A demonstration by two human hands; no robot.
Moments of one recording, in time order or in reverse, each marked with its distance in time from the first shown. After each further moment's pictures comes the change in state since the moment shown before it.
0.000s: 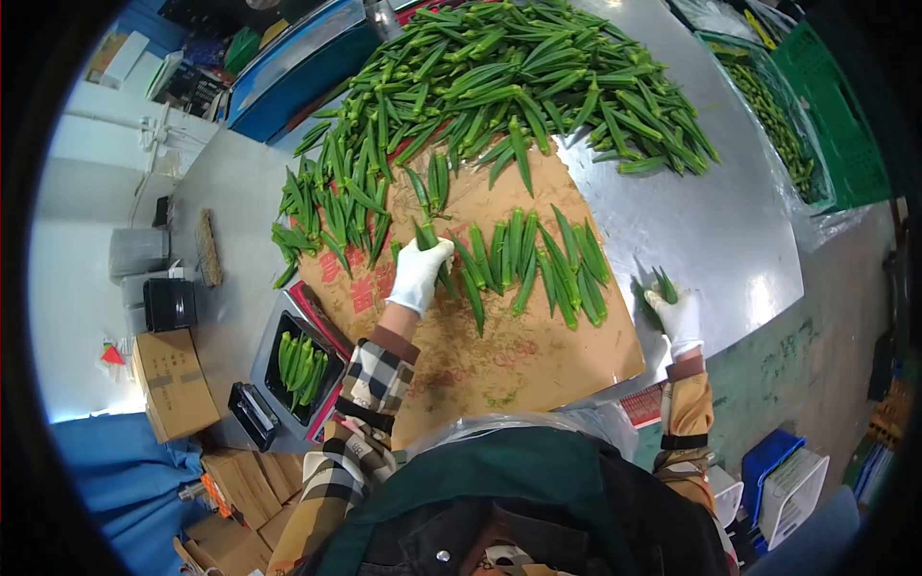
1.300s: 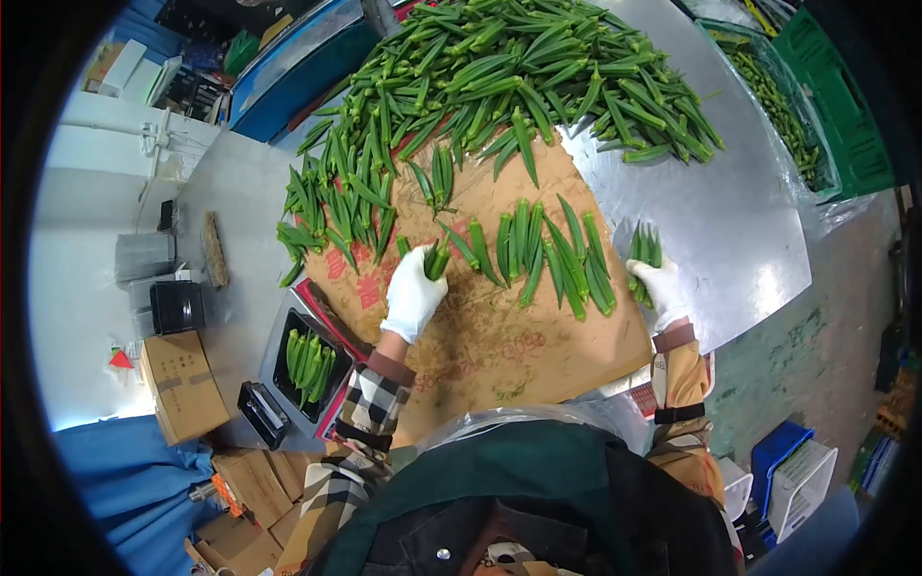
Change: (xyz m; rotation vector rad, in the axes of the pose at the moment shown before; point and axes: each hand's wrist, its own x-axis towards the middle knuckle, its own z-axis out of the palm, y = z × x) left_hand -0.031 -0.019 -0.029 0.855 0.096 0.498; right_hand 0.017 -0.048 0.034 0.381 -0.164 0.281
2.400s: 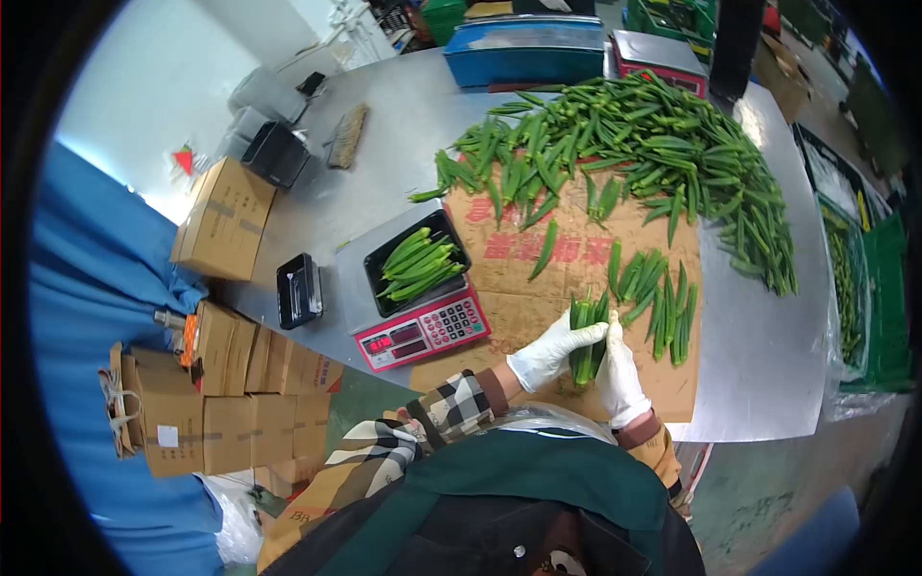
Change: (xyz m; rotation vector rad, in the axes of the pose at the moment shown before) left_hand -0.153 0.076 -0.014 -1.612 -0.295 -0.289; right_hand -0.176 0.018 0.170 0.416 -0.759 -0.054
